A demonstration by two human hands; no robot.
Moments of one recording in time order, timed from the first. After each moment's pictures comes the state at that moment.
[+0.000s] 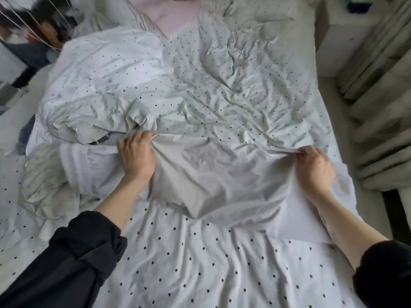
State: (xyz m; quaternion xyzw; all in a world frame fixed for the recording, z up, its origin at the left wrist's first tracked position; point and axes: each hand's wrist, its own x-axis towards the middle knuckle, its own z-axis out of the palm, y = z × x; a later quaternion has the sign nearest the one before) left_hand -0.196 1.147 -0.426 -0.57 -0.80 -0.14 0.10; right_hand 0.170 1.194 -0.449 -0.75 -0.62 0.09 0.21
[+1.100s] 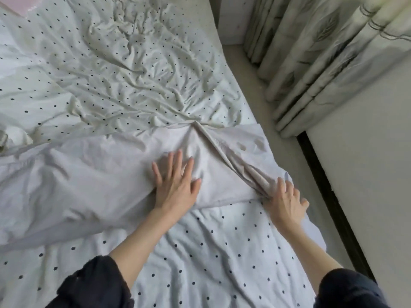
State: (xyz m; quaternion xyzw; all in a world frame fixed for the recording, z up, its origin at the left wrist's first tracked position) left_hand 0.039 1.136 -0.514 -0.81 -0.58 0.00 -0.10; right_hand 0.288 1.060 -0.529 -0.88 -0.46 0.12 -0.09
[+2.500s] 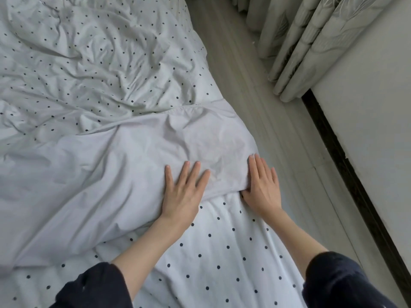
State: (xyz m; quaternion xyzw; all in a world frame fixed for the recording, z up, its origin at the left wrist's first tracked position) left_hand 0.189 1.121 -0.569 -0.89 -0.44 0.13 -0.04; right_hand 0.391 1.073 -0.630 -0.77 -0.59 0.24 0.05
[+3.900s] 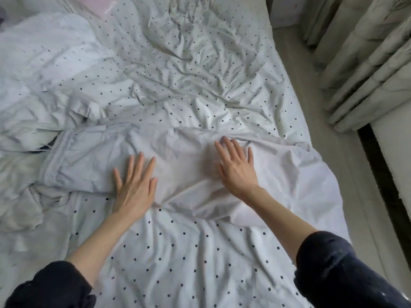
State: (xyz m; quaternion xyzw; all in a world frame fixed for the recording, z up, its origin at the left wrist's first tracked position) left_hand -0.098 1.061 -0.486 -0.70 -0.70 0.08 -0.08; right_hand 0.163 1.099 -0.496 -0.61 -0.76 0.24 0.06
